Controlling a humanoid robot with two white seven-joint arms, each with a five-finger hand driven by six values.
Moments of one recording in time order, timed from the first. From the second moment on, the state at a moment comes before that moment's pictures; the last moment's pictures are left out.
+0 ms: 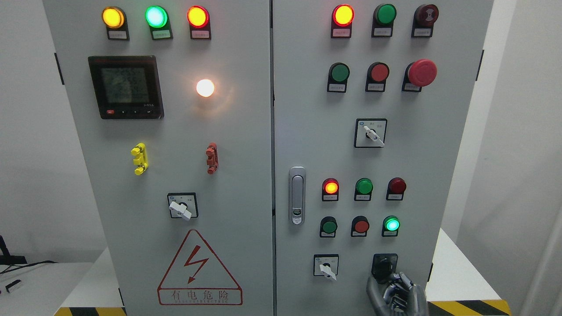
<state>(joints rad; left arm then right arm) -0.04 -0.09 0.10 0.08 0.00 -0.16 0.06 -0.22 0.12 0.03 -1.55 0.20 0.00 -0.23</state>
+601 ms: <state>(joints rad) -0.04 -0.09 0.10 0.08 0.00 -0.16 0.06 -0.22 0.12 0.02 -1.55 0.20 0.00 -0.22</state>
